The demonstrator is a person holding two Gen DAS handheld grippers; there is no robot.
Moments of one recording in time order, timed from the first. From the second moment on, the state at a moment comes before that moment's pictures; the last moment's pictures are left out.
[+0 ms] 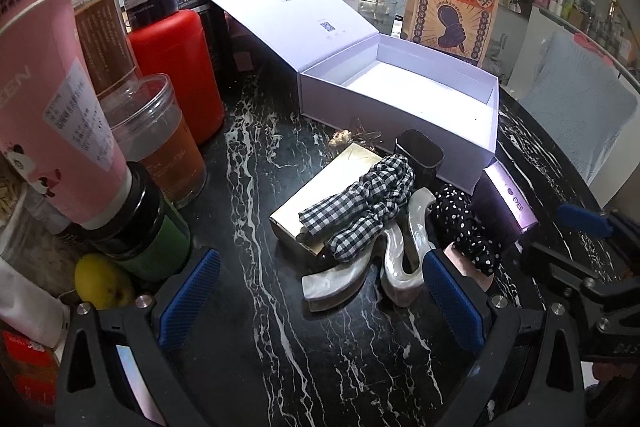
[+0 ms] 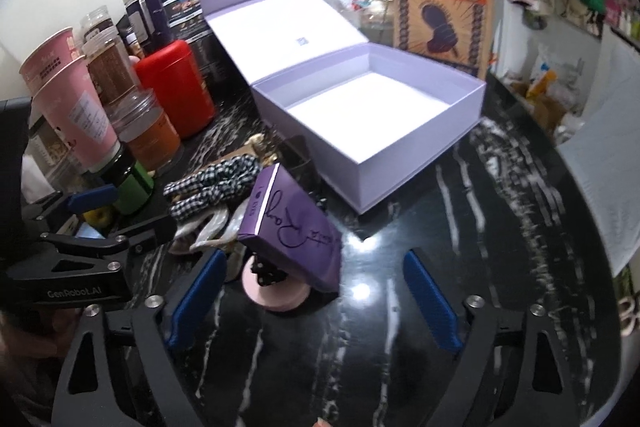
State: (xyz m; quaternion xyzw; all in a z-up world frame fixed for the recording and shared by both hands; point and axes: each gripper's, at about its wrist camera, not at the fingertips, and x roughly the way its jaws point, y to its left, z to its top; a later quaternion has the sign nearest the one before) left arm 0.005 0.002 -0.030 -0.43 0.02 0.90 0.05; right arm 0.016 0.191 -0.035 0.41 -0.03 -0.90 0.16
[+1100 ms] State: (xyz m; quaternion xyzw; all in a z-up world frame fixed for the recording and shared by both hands) left arm -0.037 0.027 -0.043 -0.41 0.06 0.91 0.09; right arm -0.019 0.210 -0.061 0.41 -0.09 -0.89 0.19
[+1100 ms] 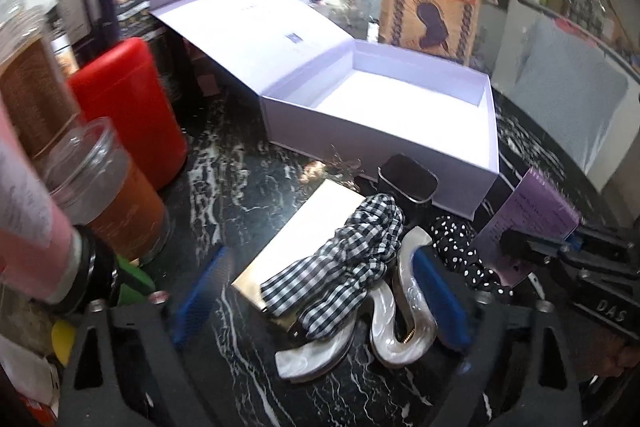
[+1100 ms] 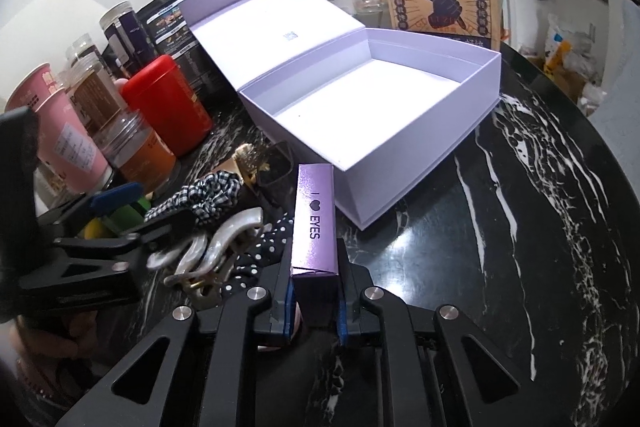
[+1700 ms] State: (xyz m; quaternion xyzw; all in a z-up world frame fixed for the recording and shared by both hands) left arm -0.036 0.037 -0.043 -0.40 0.06 0.91 0.12; right arm -0.006 0.208 -0.057 0.40 -0.06 -0.89 0.19
